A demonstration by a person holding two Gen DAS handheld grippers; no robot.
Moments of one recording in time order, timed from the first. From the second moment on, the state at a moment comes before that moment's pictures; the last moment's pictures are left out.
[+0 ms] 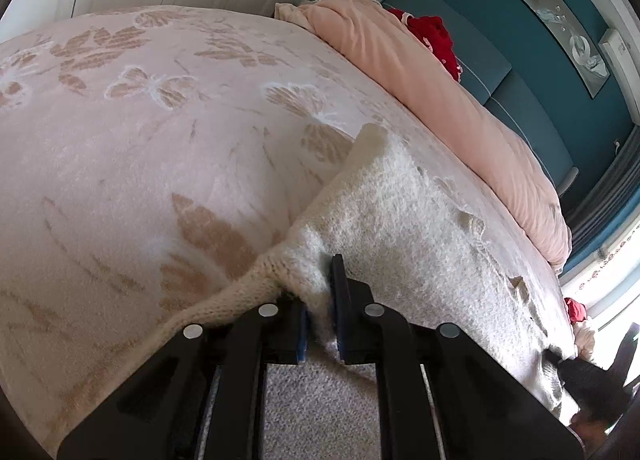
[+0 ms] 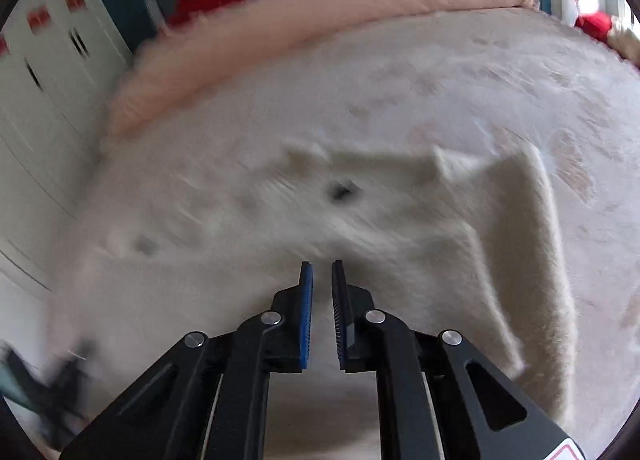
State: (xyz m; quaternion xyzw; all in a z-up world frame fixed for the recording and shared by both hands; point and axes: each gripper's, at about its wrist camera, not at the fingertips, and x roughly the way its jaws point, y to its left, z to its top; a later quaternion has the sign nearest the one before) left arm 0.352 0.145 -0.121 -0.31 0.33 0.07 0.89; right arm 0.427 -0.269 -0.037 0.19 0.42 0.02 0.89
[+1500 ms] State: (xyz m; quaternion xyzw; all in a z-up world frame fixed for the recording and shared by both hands) left arm 0.050 0.161 0.001 -0.29 0.47 -0.02 0.83; right arm 0.015 -0.323 0.028 0.24 0.48 0.04 0.85
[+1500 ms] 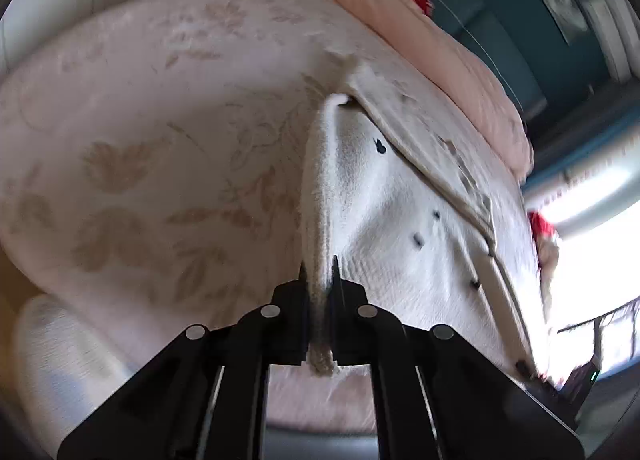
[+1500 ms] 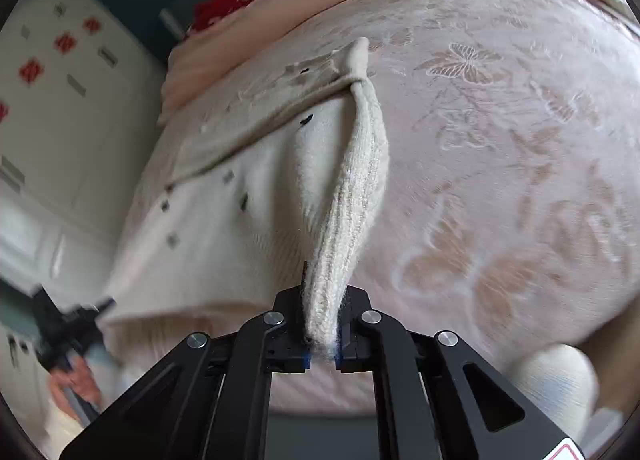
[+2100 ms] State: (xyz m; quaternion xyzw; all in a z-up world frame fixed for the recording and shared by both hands) left arm -0.037 0.142 0.027 -0.20 0.51 -0.05 0.83; right arm -0.075 -0.336 0.015 0.11 0.54 0.01 0.84
